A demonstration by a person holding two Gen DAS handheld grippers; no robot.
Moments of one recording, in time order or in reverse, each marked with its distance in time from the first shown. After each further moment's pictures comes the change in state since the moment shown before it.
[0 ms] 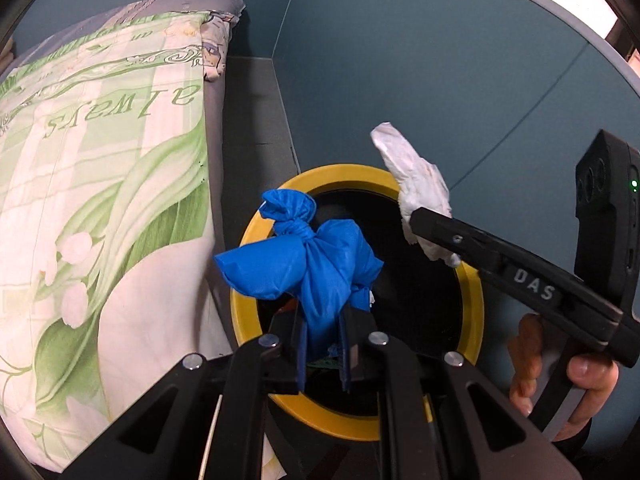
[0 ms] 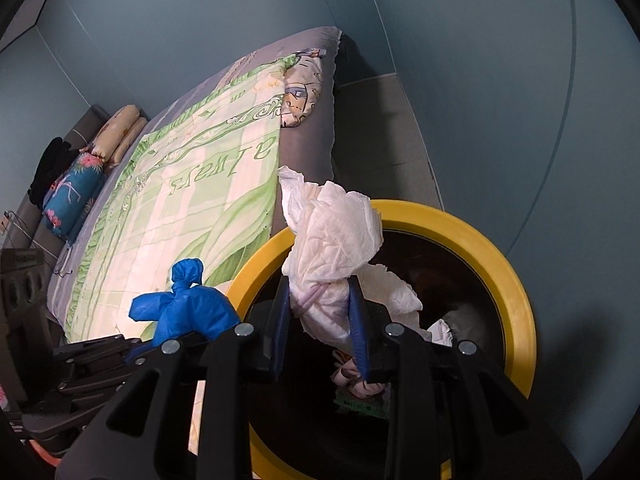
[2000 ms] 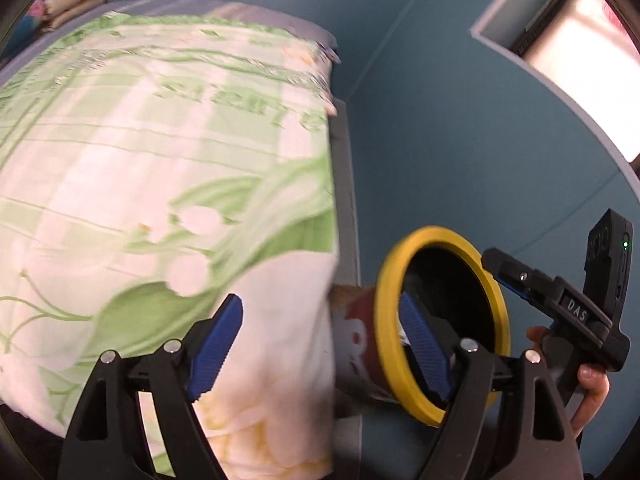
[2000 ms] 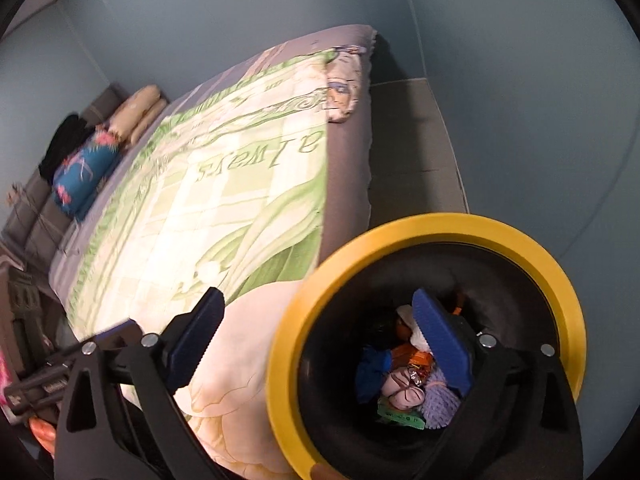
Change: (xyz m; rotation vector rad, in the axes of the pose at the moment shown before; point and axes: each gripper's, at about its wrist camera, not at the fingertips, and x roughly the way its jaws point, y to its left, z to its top) left arm -0.081 0.143 -0.038 -0.277 -0.196 0.070; right arm 0.022 0.078 0.007 -0.117 0.013 0.024
